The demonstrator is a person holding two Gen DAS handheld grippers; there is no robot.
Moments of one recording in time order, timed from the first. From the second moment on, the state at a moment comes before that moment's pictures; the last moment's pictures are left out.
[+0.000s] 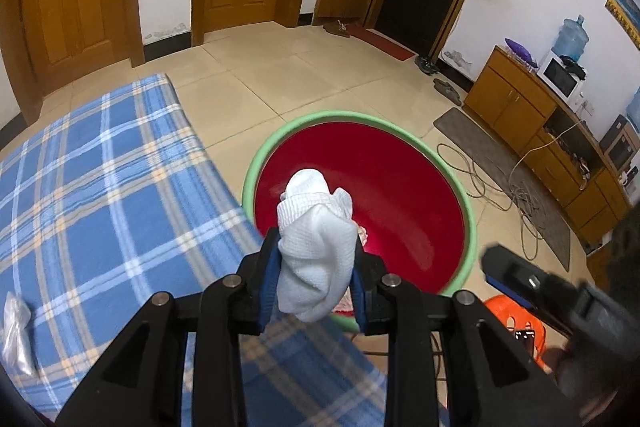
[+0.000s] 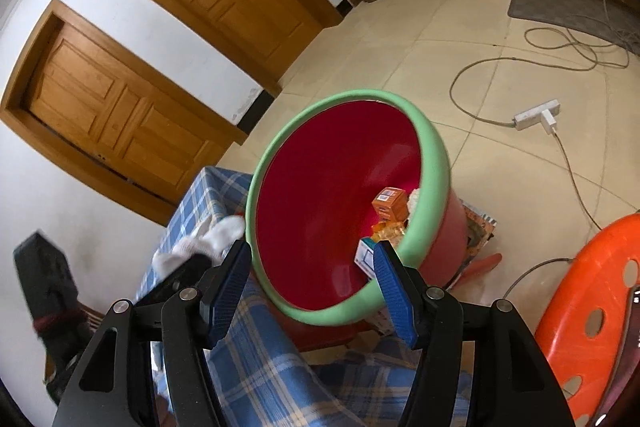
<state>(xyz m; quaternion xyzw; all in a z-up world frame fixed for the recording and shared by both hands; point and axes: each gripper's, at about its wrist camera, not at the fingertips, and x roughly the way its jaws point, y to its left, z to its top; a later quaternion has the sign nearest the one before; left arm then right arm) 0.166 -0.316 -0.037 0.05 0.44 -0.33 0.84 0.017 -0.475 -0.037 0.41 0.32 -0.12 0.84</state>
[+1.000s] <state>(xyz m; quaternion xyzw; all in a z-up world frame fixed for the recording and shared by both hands) 0.125 -0.225 0.020 0.02 0.40 -0.26 0.88 0.005 -0.428 -0.002 0.37 0.33 -0.08 0.87</state>
